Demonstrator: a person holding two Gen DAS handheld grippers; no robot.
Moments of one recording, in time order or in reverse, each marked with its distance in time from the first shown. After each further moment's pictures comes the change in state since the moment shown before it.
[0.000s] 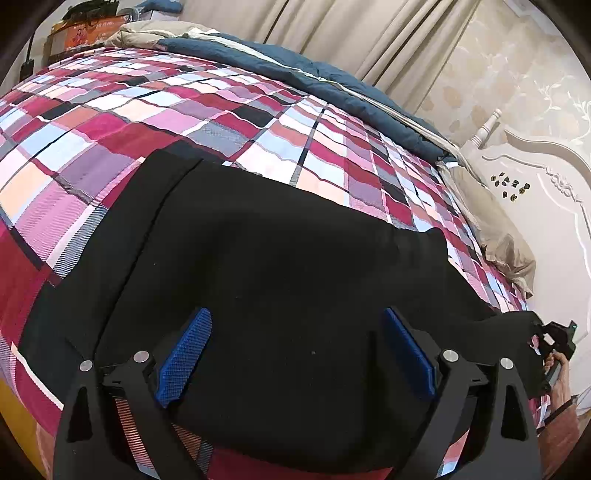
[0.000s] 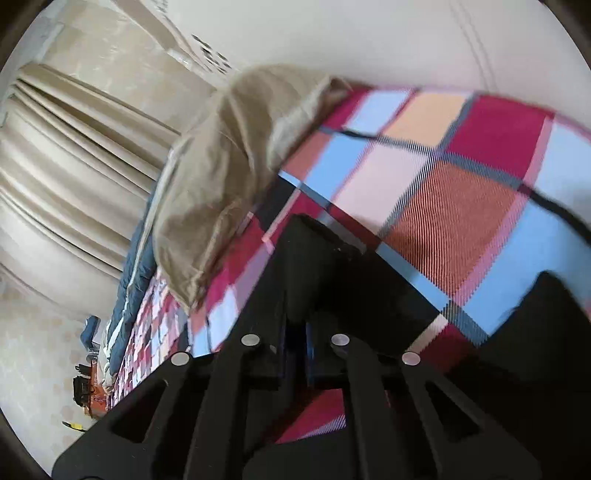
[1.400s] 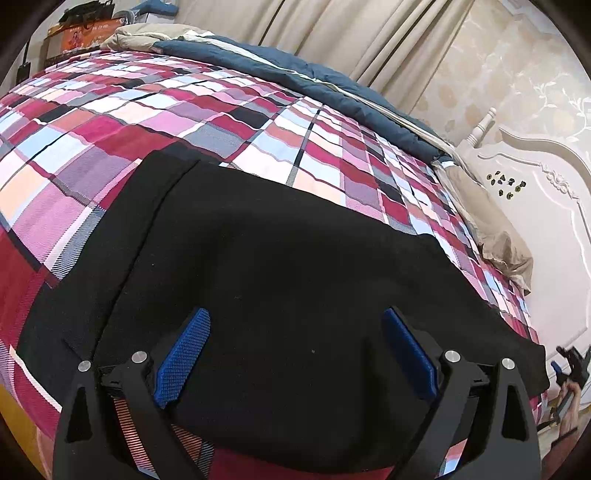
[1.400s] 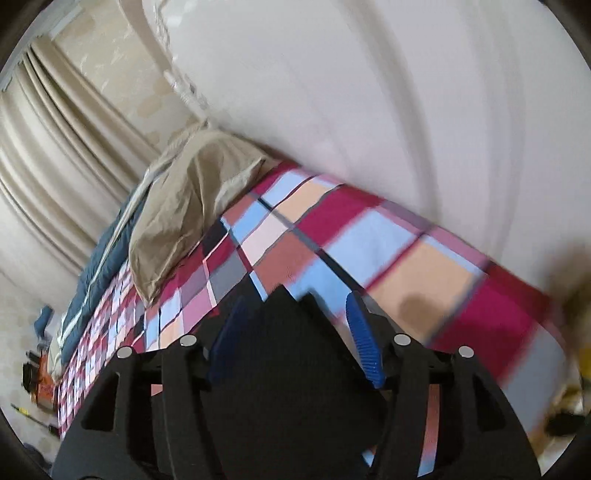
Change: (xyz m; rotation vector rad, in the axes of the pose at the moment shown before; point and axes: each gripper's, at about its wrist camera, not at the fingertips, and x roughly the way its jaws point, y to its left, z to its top) left arm -0.001 0.002 0.001 0.011 -0.008 -0.013; right arm -0.118 -0.046 0.009 -0.125 -0.083 -0.207
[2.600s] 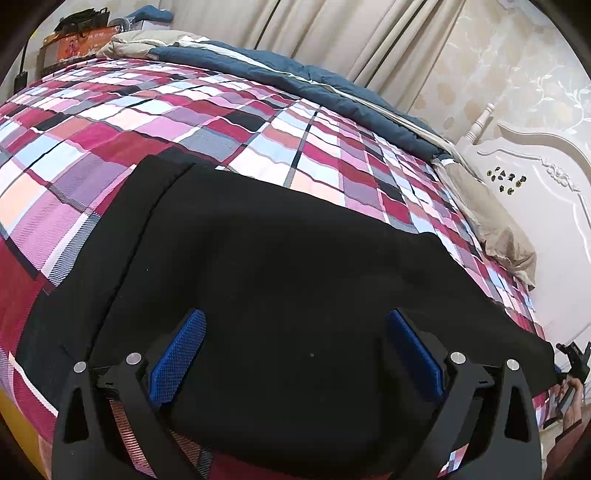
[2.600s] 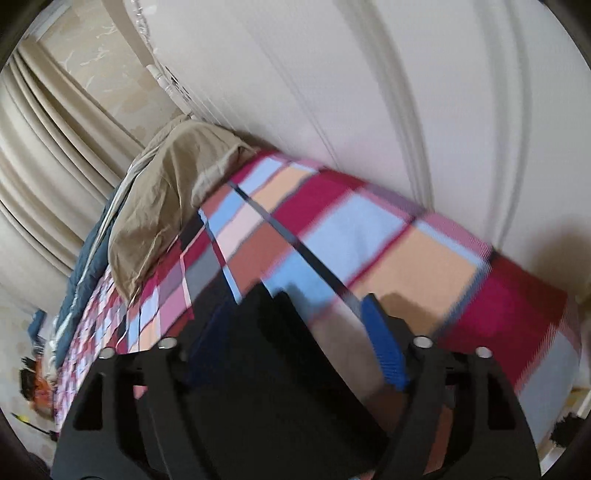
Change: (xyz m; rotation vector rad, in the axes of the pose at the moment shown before) left arm 0.005 -0.002 -0.003 0.031 -0.017 0.007; right arm 0.015 -0.021 -0.009 0.053 0.029 -0.022
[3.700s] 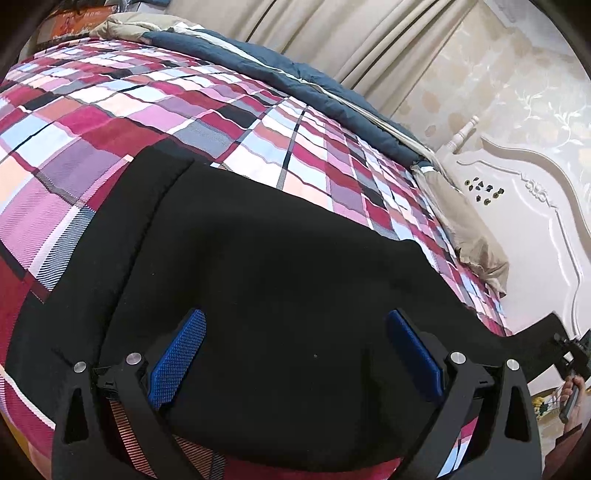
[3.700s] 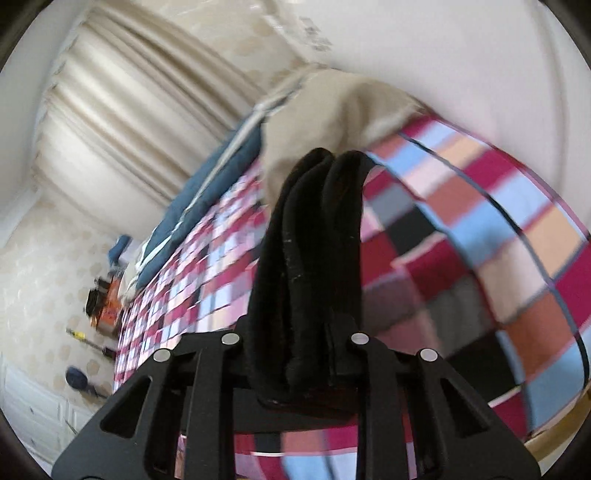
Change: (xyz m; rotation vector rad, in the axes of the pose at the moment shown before) left arm -0.005 0.019 0.003 -0.053 0.016 -0.132; right arm -0.079 0.146 -0.040 -0.221 0.183 0.380
